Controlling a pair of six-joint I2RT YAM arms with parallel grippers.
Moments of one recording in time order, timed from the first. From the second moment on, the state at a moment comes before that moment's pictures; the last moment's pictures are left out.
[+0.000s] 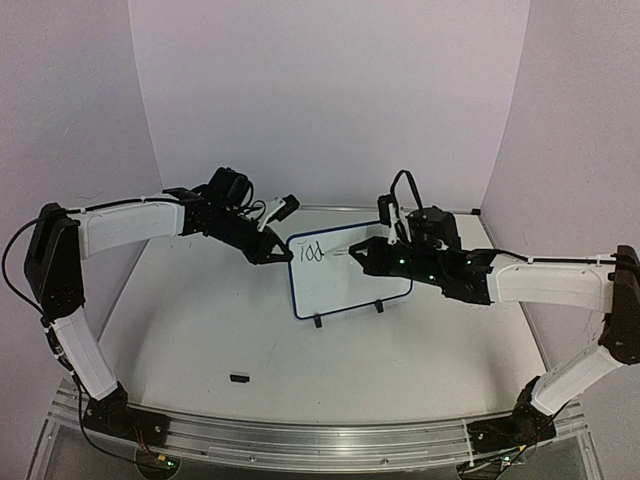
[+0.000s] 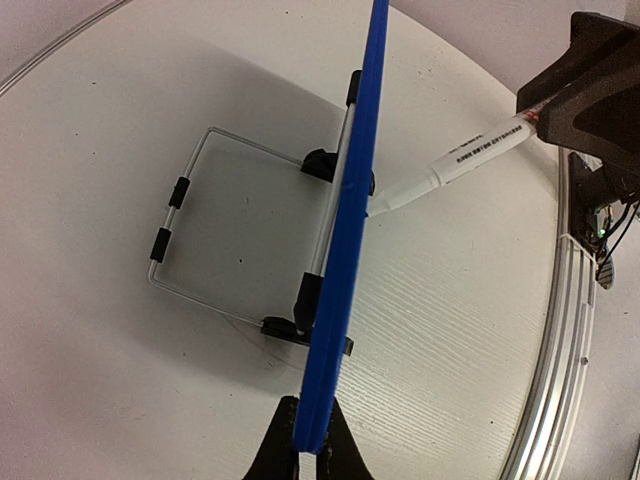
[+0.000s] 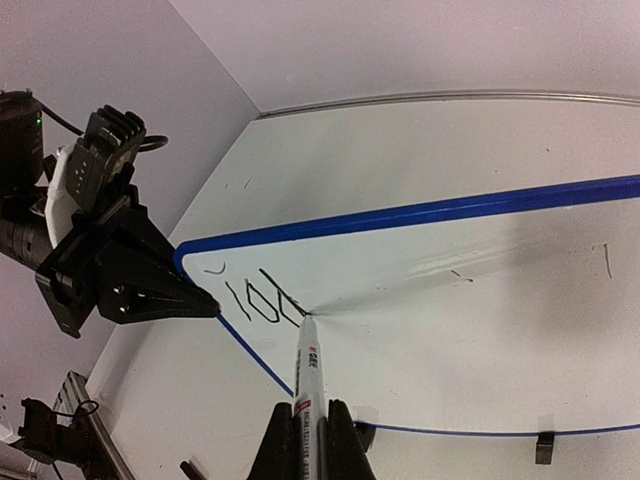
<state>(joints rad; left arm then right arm) -0.63 1.74 1.39 -0.46 0.54 0.15 0.81 1.48 0.96 0.15 0.02 0.56</state>
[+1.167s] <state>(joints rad) -0.64 1.74 1.39 -0.46 0.52 0.16 0.80 1.41 0.91 0.14 0.05 0.57</state>
